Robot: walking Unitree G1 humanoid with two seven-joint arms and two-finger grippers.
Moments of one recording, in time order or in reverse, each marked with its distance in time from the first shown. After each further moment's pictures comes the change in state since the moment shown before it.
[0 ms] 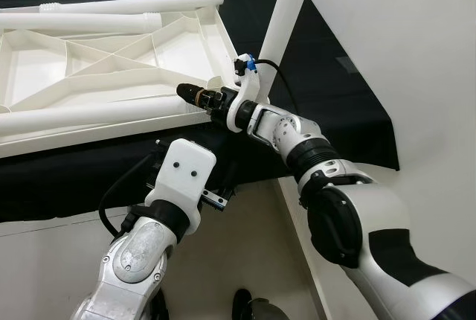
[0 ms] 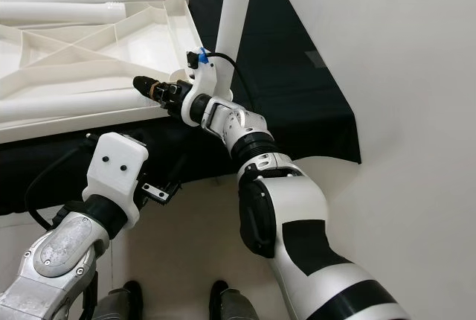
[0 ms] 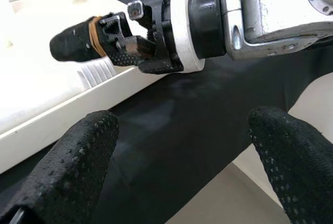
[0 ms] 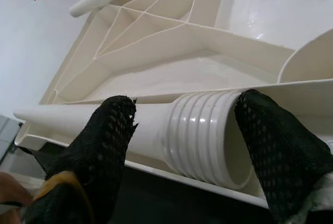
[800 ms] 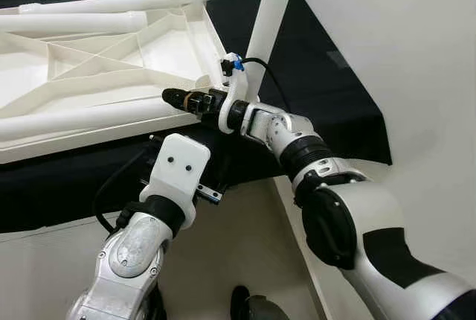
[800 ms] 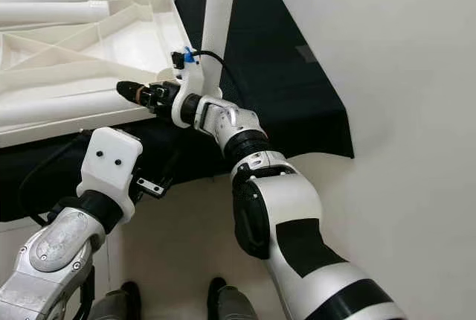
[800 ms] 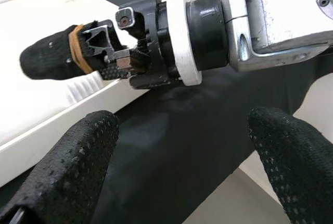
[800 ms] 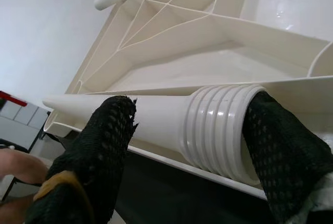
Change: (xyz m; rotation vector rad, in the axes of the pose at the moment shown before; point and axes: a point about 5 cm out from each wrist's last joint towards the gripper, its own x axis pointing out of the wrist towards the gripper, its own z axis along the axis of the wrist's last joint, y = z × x) left arm 0.002 0.006 0.001 0.010 0.000 0.029; right arm 0.014 0.028 -0.008 0.023 0.046 0.177
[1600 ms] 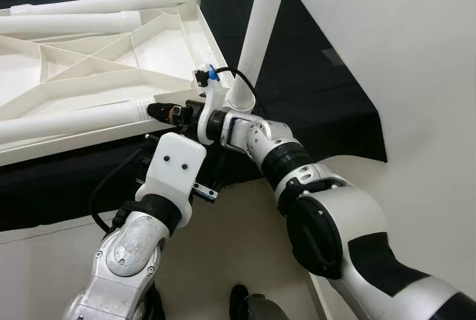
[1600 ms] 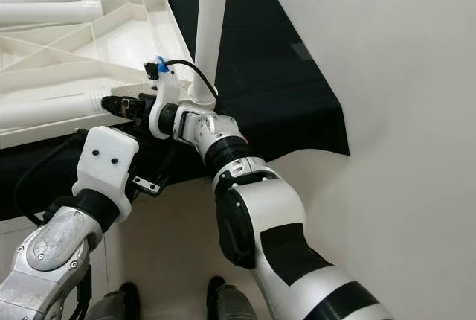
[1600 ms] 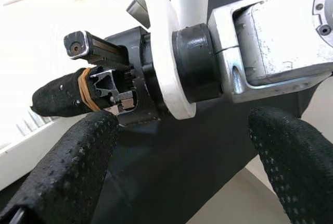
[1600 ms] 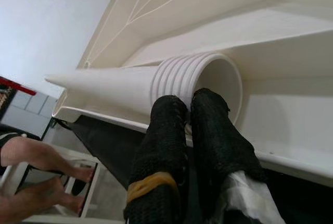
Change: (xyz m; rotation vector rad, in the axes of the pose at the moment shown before) left arm 0.000 0.005 -0.001 0.013 0.004 0.025; right arm 0.014 0.010 -0.016 0.028 0.046 -0.016
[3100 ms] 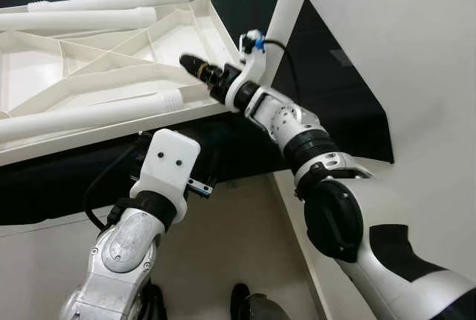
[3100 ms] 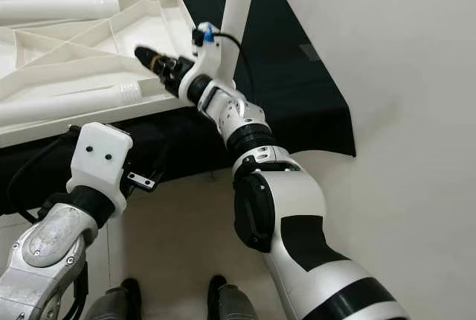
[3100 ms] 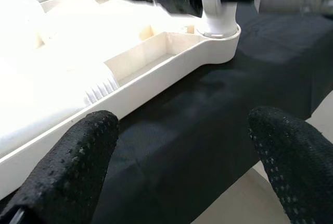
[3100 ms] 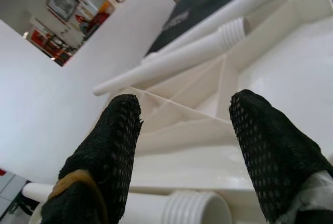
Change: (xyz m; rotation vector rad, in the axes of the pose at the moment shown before) left arm 0.002 0.008 0.001 0.016 -0.011 0.034; right arm -0.034 -0.010 0.071 -0.039 -0.418 -0.057
